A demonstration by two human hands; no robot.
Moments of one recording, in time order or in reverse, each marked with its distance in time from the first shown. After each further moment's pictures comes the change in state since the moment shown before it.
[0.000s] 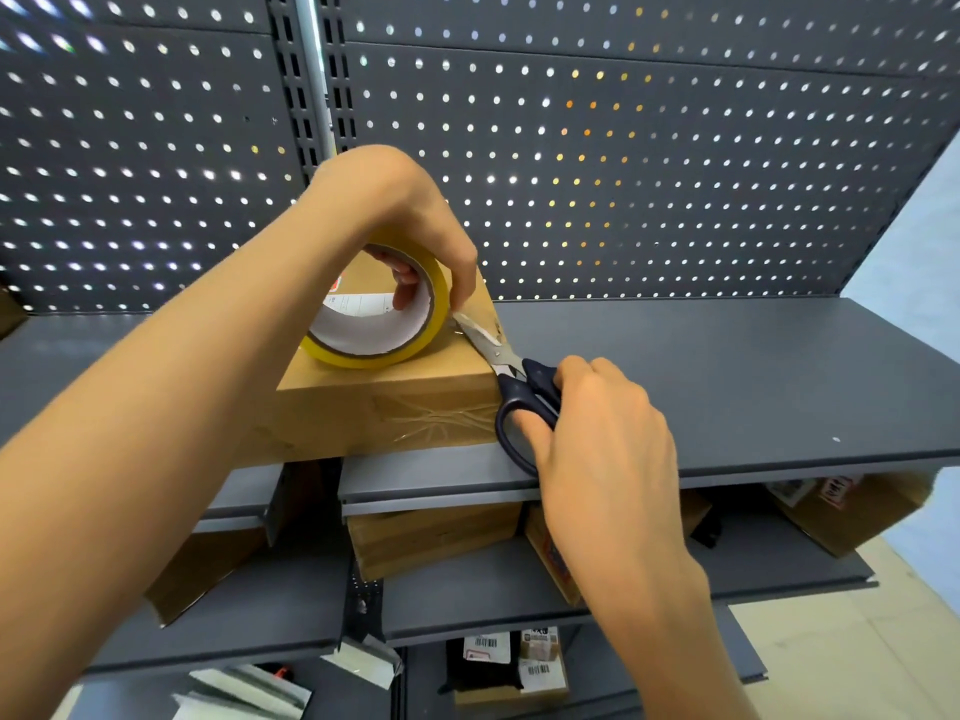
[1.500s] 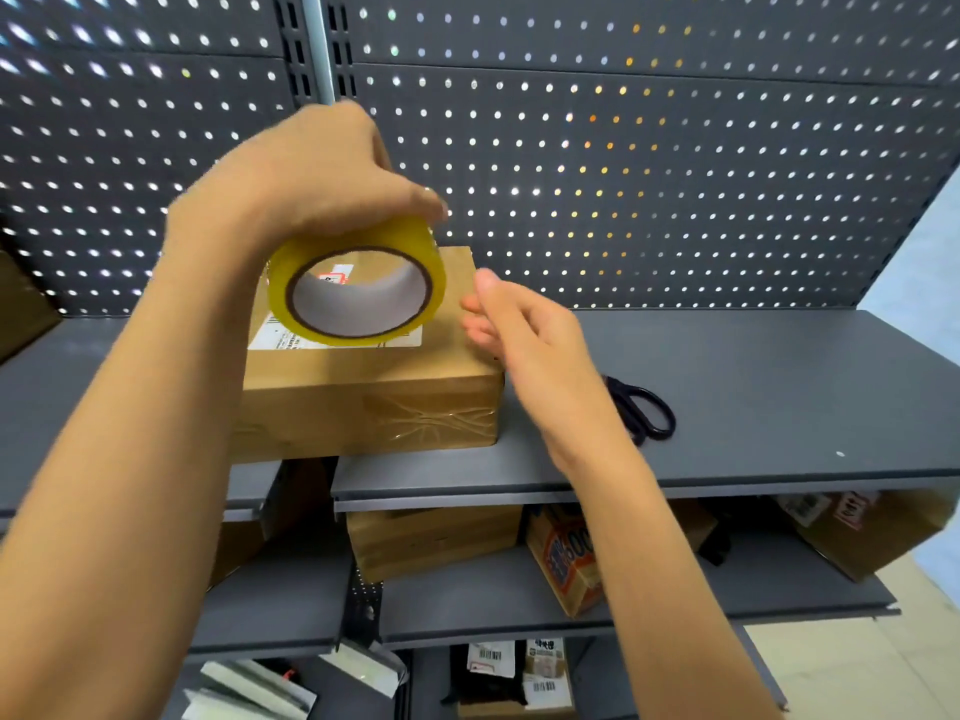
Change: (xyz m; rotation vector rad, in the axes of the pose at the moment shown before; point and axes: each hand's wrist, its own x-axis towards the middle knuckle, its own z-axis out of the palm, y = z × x) left_hand -0.065 -0.021 0.010 -0.290 0.701 0.066; right_hand 0.052 -0.003 0.014 1.100 -0.159 -0.034
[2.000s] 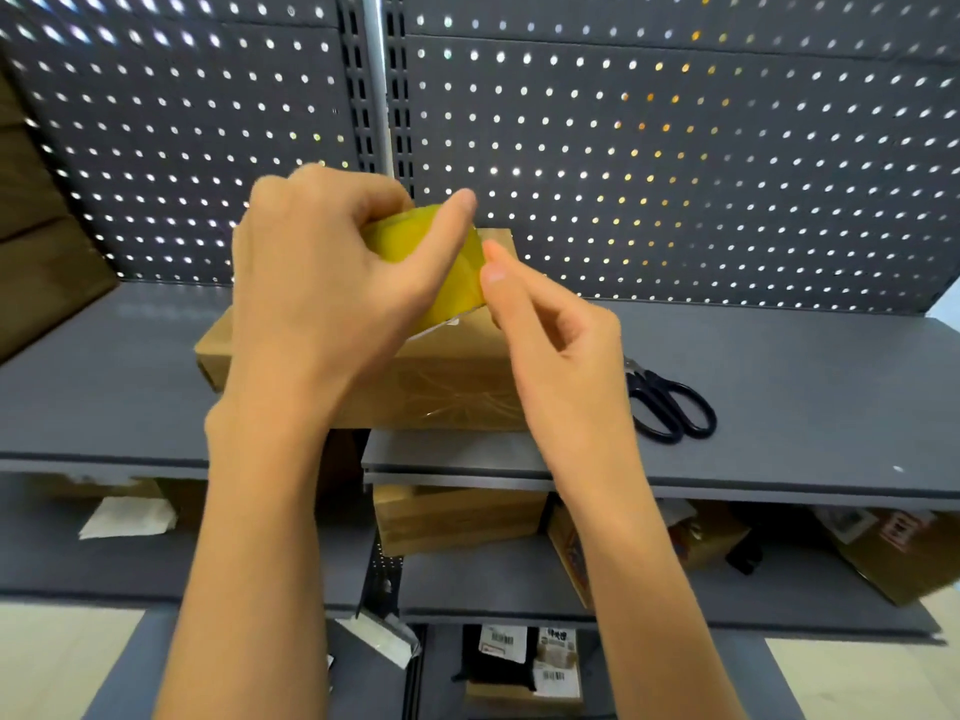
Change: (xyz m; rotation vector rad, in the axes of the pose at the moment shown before) left_hand -0.077 -0.010 0.039 -0.261 0.586 0.139; right_hand -0.027 -0.007 0.015 0.190 -0.011 -0.164
